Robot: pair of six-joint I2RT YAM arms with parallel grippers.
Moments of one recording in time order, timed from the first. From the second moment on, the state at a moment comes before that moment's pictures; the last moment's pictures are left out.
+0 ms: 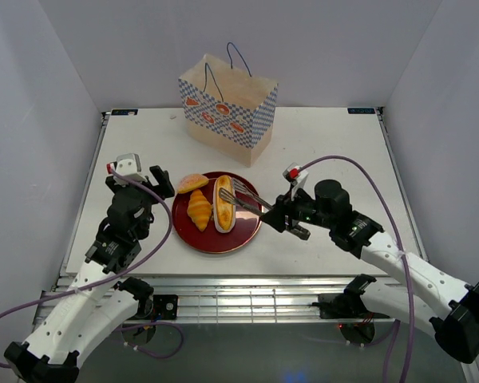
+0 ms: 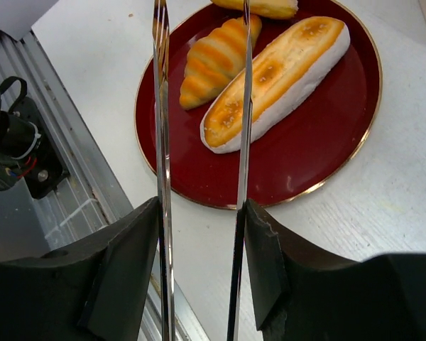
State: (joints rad) left arm -0.49 0.66 0.70 -0.17 -0.56 -0.25; right arm 0.68 0.91 0.64 -0.08 -0.38 0.23
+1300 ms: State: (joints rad) left arm -0.49 0.52 0.70 -0.17 -0.75 -0.27; right arm 1.19 1.70 1.35 -0.24 0.30 -0.55
